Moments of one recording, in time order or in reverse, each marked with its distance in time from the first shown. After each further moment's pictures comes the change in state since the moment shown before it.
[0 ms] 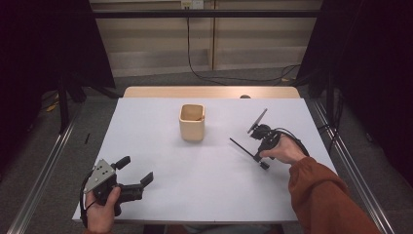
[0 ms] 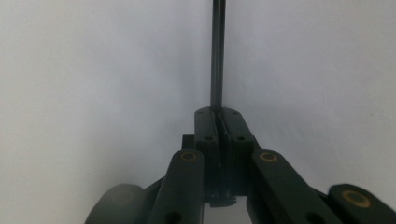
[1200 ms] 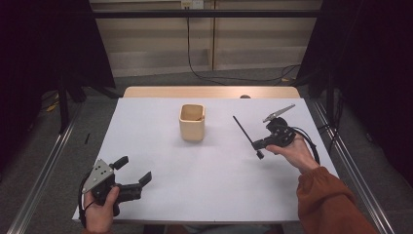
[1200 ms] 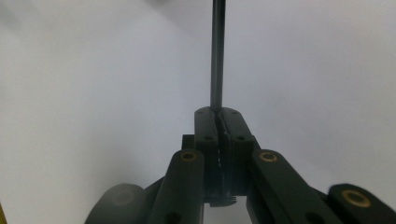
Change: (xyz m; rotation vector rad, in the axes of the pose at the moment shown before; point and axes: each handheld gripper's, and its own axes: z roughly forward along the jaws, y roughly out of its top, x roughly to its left) left arm 0.002 0.000 -0.002 0.002 0.017 -0.008; right arm -0.001 -0.031 -0.038 -0.472 0.071 -0.016
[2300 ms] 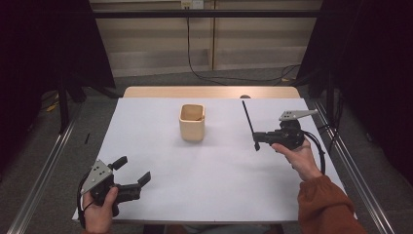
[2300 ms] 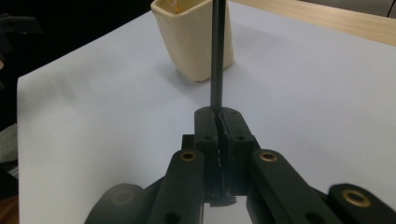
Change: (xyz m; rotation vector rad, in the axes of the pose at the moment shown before) left arm 0.000 0.000 -0.003 -0.007 0.003 0.000; right arm 0.006 -0.018 -0.023 -0.374 0.065 -0.028
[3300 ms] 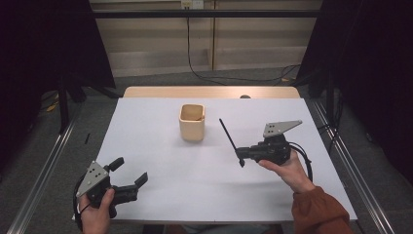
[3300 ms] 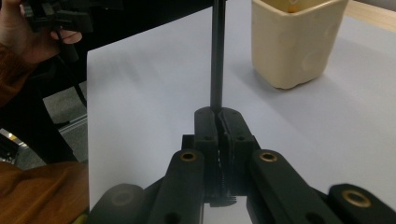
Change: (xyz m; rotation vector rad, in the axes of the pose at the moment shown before) left arm 0.001 -0.001 -0.008 -0.016 0.020 -0.002; right arm 0.060 0.001 0.018 0.030 0.178 -0.145
